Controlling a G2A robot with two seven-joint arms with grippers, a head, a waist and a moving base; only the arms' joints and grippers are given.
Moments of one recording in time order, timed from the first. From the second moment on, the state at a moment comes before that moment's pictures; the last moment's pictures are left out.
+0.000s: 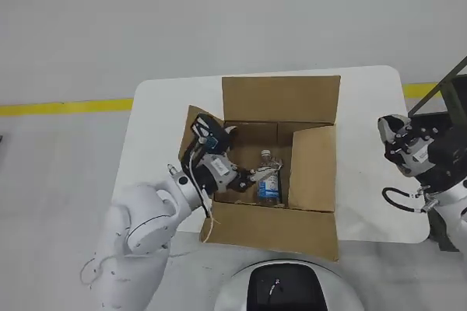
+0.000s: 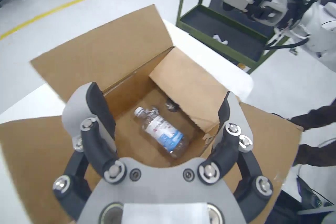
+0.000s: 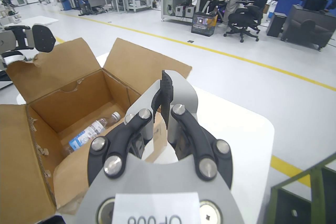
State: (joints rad) left arm 0.95 -1.22 -1.24 -2.00 0.75 -0.43 -0.82; right arm -1.51 -1.06 1.74 -2.04 -1.00 -0.39 0.04
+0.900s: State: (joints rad) left arm 0.89 -1.26 -1.06 -1.79 0.46 -0.38 -0.74; right arm -1.67 -1.09 1.65 -1.91 -1.06 -0.40 -0.07
